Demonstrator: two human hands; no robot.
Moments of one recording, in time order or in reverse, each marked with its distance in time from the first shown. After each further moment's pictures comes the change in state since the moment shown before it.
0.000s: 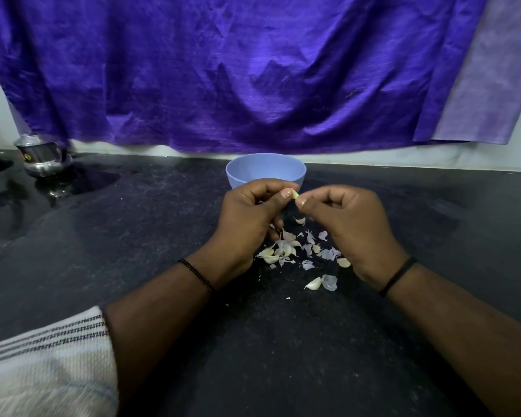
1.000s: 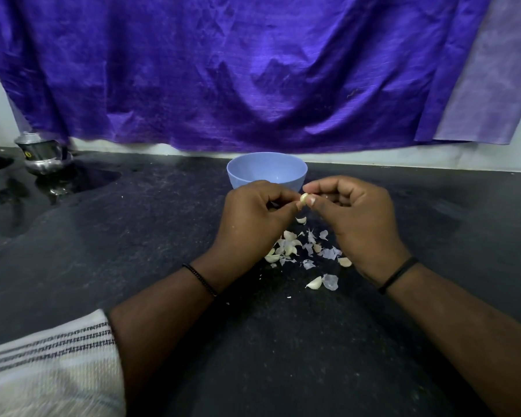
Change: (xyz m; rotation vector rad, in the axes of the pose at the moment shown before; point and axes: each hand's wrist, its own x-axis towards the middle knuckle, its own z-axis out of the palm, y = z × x) left_hand -0.001 -0.004 -0.003 0.499 0.024 0.343; right_hand 0.005 0.009 -0.002 0.002 0.055 -0.103
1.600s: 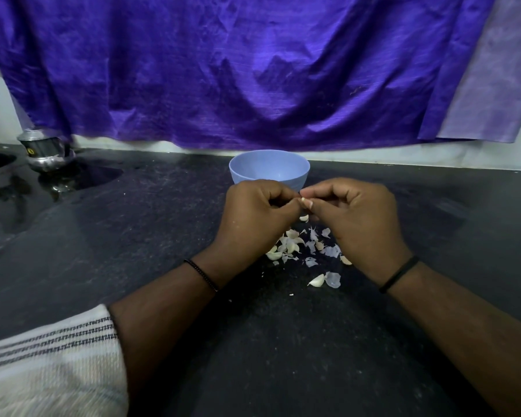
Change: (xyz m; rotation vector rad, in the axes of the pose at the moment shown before) left_hand -0.001 0.008 -0.004 0.016 -0.014 -0.011; right_hand -0.004 -0.007 0.002 -0.075 -0.047 -0.066
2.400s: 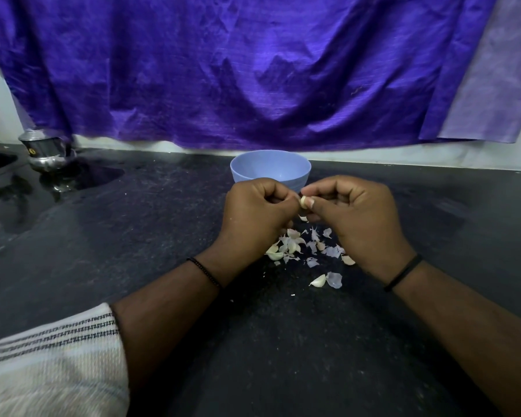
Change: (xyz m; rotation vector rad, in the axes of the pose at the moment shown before) left_hand 0.002 -0.002 0.004 -0.192 0.033 -0.208; right_hand 0.002 -0.002 0.002 0.135 -0.025 0.050
